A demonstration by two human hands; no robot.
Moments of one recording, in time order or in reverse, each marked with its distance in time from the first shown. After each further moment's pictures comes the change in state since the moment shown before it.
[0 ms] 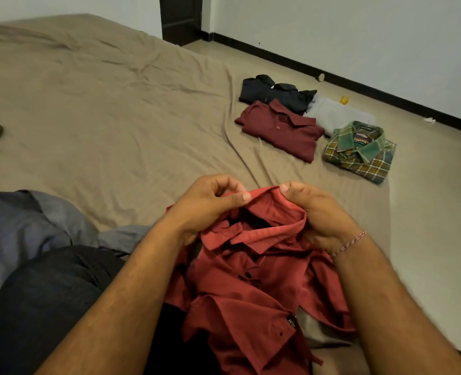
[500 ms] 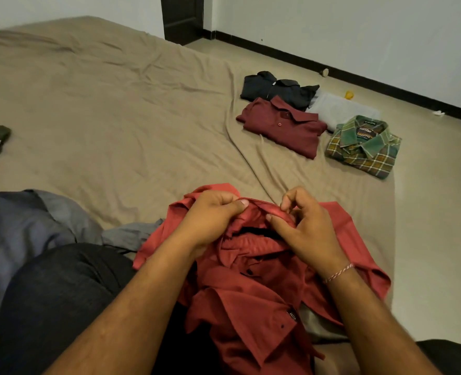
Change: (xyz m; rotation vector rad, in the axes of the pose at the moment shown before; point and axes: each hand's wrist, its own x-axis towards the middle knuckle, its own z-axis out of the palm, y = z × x) left_hand -0.011 -0.023 0.017 0.112 0.107 -0.108; right_hand -0.024 0.035 -0.002 -0.963 0.309 -0.529
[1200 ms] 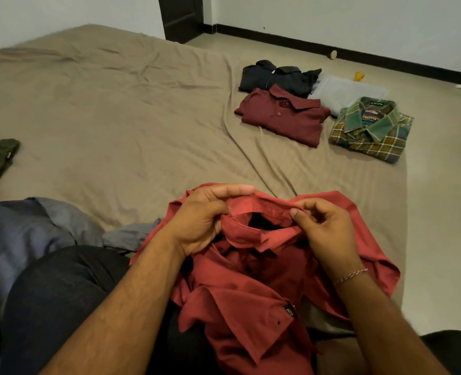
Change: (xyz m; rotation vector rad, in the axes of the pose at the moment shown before) left_hand 0.007 -0.005 0.002 -0.500 -0.235 -0.009; right_hand -0.016 0.048 -0.006 0.355 0.171 0.296
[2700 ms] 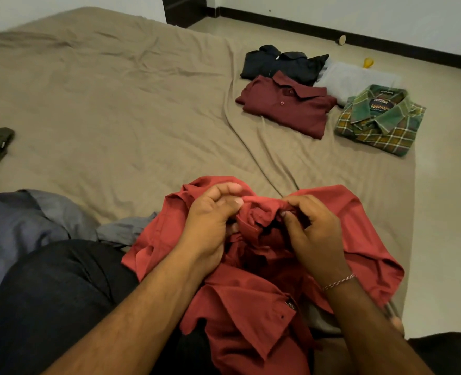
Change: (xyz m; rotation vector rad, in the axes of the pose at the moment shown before) left_hand -0.010 -0.023 0.038 0.054 0.414 0.058; right_hand -0.011 -0.002 0.011 -0.347 -0.011 -0.505
